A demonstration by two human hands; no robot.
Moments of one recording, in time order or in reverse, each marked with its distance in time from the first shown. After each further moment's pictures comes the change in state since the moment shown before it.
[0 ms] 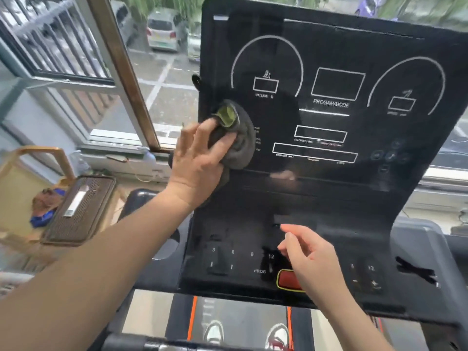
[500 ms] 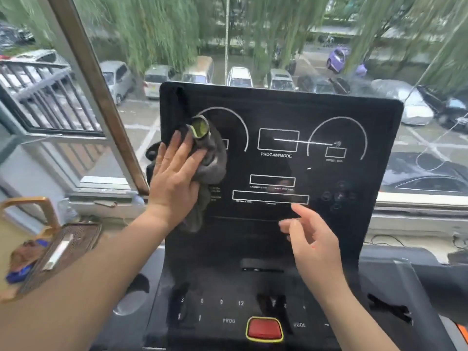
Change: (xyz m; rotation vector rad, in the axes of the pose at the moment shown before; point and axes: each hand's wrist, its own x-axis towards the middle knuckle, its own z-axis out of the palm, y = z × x) left_hand 0.069 0.018 0.002 0.030 0.018 -0.005; right_hand 0.057 -0.052 -0.076 0.100 0.206 -0.189
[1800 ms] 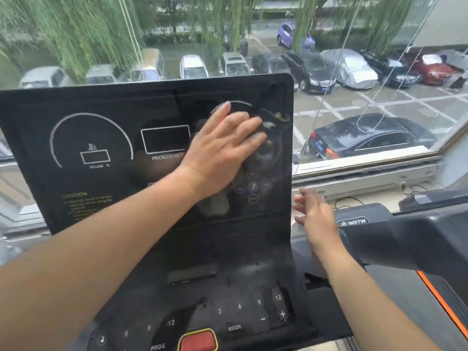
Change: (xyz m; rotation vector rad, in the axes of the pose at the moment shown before) left_hand 0.132 0.215 0.075 -0.011 0.037 0.666; right_hand 0.093 0.101 -0.139 0.237 0.238 0.336
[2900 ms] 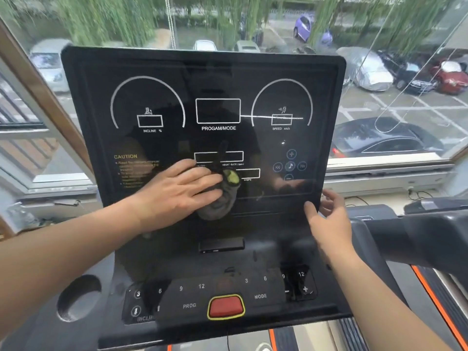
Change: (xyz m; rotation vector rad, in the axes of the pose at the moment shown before) left_hand -0.191 -0.036 -0.056 0.000 -0.337 0.203; right_hand -0.045 0.035 0.023 -0.342 0.112 -0.047
